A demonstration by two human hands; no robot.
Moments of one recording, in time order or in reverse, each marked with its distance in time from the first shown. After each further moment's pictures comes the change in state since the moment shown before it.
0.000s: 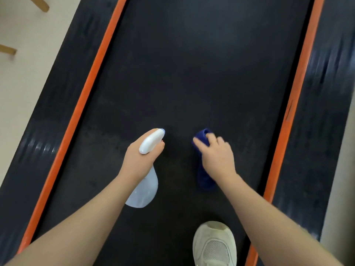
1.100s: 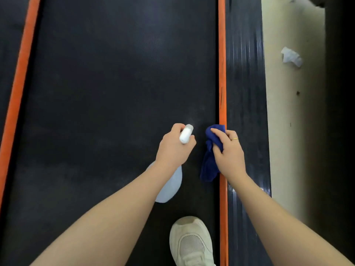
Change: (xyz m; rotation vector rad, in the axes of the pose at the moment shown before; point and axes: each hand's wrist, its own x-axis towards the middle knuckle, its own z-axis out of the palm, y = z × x) left_hand 0.006 0.070 0.162 0.329 -0.334 0.100; right_hand -0.071 0.088 -0.061 0.443 0.169 0.648
